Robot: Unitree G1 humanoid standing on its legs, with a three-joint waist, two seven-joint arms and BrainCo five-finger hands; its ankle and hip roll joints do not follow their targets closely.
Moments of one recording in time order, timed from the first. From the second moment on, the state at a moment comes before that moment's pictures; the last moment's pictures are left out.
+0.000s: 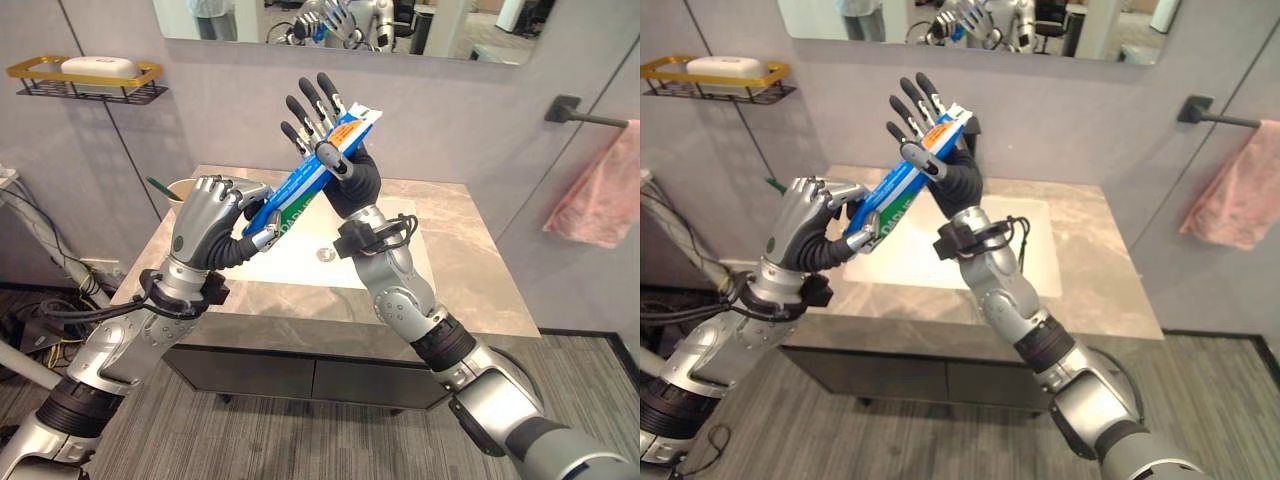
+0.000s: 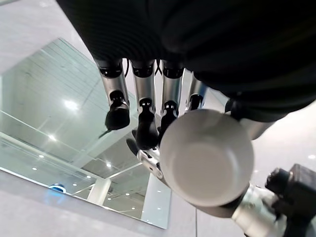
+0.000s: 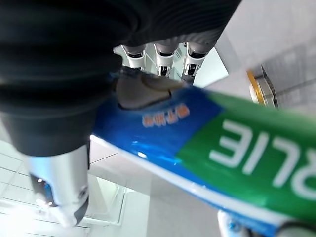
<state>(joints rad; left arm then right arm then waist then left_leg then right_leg) -0.31 0.81 -0.25 -0.20 0.47 -0.37 0.48 -0.77 -0.15 0.53 0.15 0.97 -0.34 -0.01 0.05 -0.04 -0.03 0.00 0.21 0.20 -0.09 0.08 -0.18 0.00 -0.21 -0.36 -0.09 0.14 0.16</state>
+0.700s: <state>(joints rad) -0.16 0.72 -0.15 -0.17 0.44 -0.32 0.50 -0.79 -0.11 0.48 0.19 0.95 -0.35 -0.14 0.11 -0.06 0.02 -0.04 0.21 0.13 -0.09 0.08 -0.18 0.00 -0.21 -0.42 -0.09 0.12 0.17</state>
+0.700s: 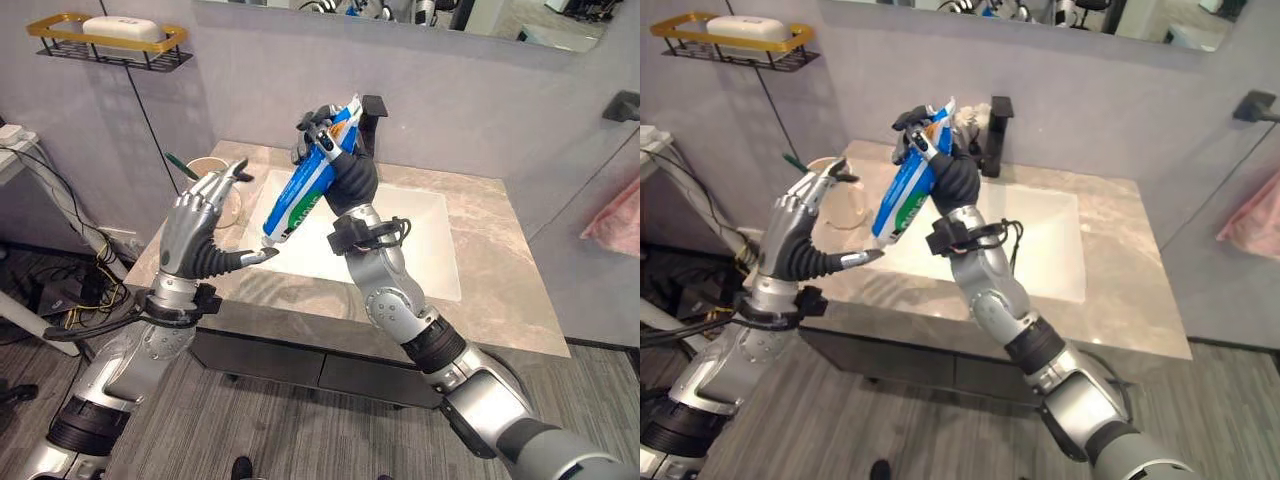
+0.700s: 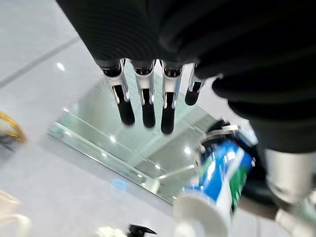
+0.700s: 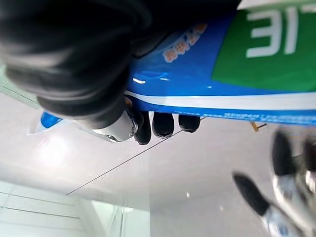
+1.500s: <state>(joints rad) 0.28 0.67 -0.14 0.19 0.11 -0.29 0.38 -1.20 -0.25 0.33 0.45 0.65 -0.42 -0.38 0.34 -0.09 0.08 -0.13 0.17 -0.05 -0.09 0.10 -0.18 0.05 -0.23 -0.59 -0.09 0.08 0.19</state>
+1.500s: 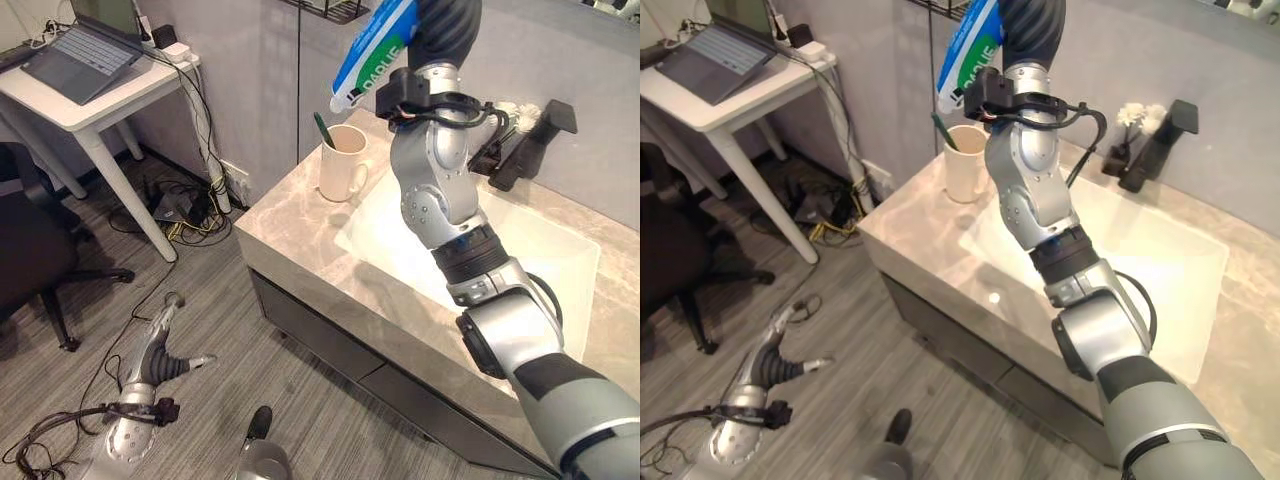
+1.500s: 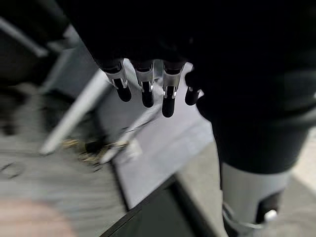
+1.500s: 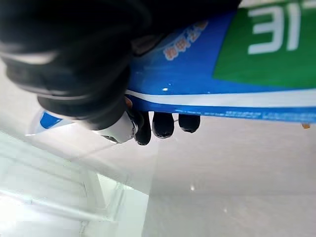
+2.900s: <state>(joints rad) 0.15 0.66 -0.26 0.26 0.06 -0.29 0.29 -1.26 -0.36 0.33 0.72 0.48 -0.37 -0.48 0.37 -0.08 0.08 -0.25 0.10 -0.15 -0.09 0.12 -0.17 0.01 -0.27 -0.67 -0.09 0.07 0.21</state>
